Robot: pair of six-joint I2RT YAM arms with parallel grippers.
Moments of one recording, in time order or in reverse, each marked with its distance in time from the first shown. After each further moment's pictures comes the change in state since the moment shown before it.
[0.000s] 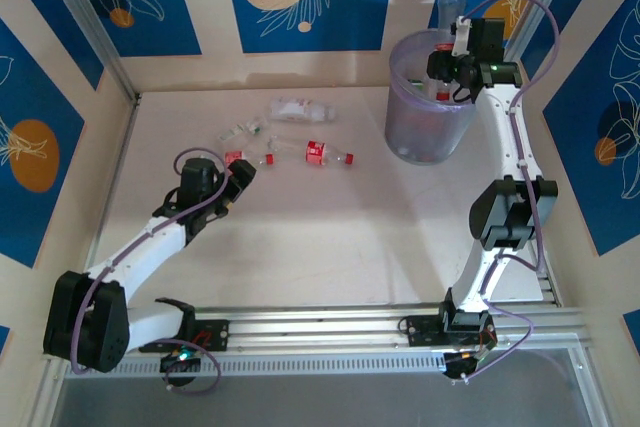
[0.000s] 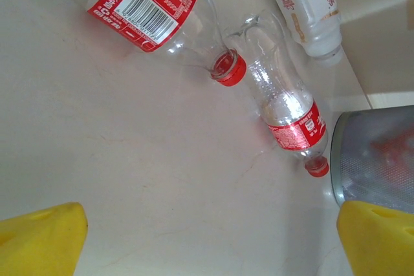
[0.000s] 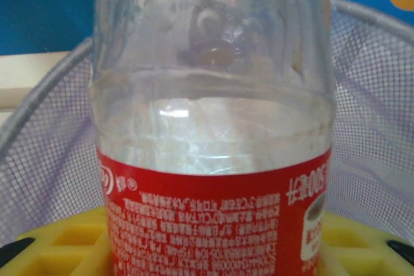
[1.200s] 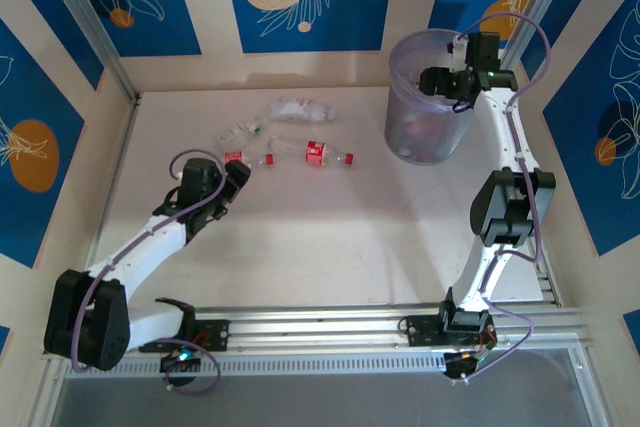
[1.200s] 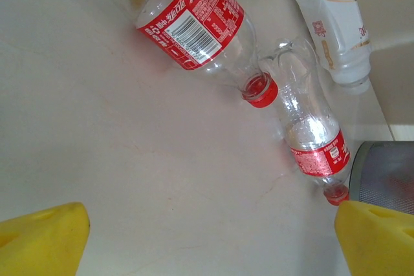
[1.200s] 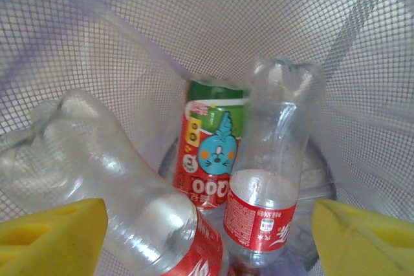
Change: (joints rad) left arm 0.001 0.010 0.009 -0.042 -0.084 -0.052; right arm -0.028 0.030 -0.071 -0.024 -0.056 -0.008
